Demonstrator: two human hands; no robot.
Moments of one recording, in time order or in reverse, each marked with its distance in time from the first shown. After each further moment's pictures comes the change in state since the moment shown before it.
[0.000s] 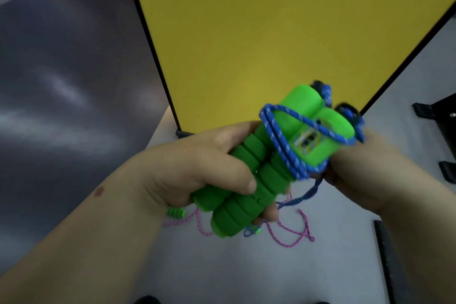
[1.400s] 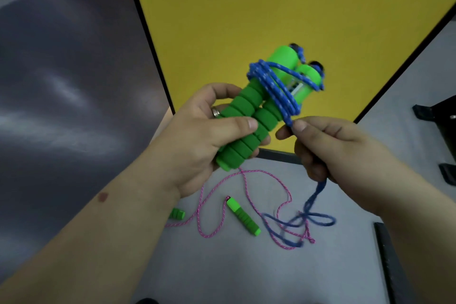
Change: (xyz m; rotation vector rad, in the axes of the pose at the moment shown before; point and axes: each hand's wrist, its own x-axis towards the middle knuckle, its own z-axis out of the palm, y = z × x) left_hand 0.025 -0.002 -0.001 -0.097 0.622 0.369; right_hand 0.002 0.001 0.005 -0.049 0.086 0.059
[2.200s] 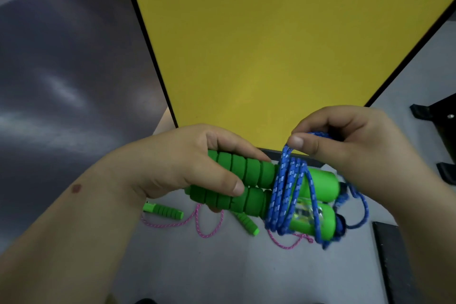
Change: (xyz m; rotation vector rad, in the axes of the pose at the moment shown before) left_hand -0.009 0.017 -0.027 0.484 -0.447 -0.352; right_hand -0.014 -0.020 -0.010 -0.266 0.139 -0.238
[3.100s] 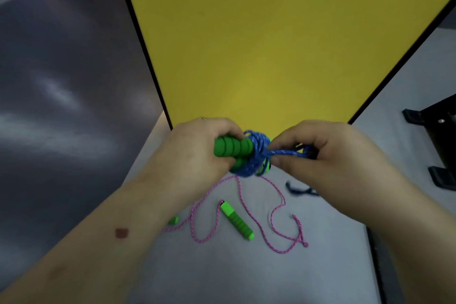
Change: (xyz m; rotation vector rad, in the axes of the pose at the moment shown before) left_hand 0.020 -0.010 0.021 0.759 0.716 0.116; right_hand 0.000 -0.005 0.011 -0.277 -0.090 0.038
